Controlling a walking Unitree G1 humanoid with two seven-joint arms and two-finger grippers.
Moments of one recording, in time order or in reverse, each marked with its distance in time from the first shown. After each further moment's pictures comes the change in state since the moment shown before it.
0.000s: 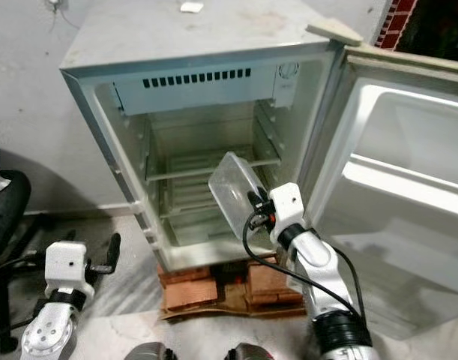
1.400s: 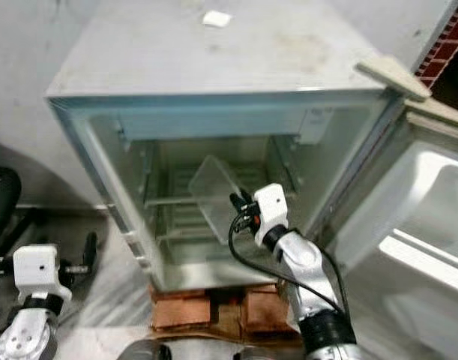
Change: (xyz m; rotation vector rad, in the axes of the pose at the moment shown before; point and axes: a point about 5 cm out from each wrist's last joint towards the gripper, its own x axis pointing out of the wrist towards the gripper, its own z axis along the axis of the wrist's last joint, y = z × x) left arm -0.010 0.016 0.004 -0.036 -0.008 0.074; right arm 0.008 0.017 0.001 0.027 -0.003 0.085
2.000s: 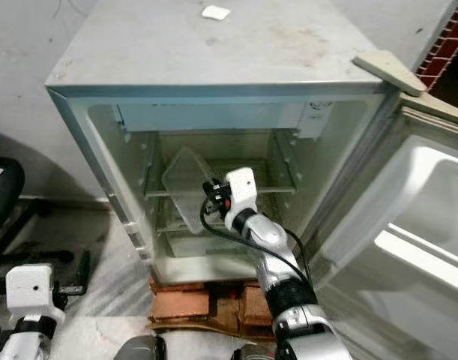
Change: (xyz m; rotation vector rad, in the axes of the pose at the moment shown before) left arm -0.030 0.009 -0.005 0.036 0.074 0.050; right arm 0.058 0.033 0.013 0.157 0.003 0.043
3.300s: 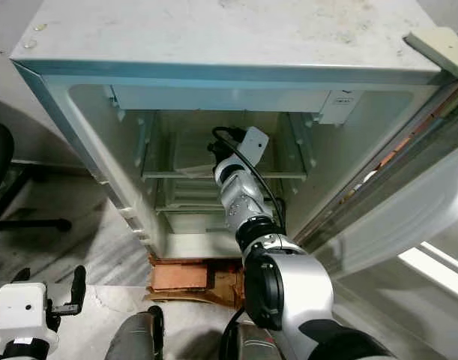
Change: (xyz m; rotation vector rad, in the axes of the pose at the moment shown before) left arm -0.035 -0.004 0.011 0.030 0.057 0.022; right arm 0.055 -0.001 0.050 0.553 -0.077 -0.378
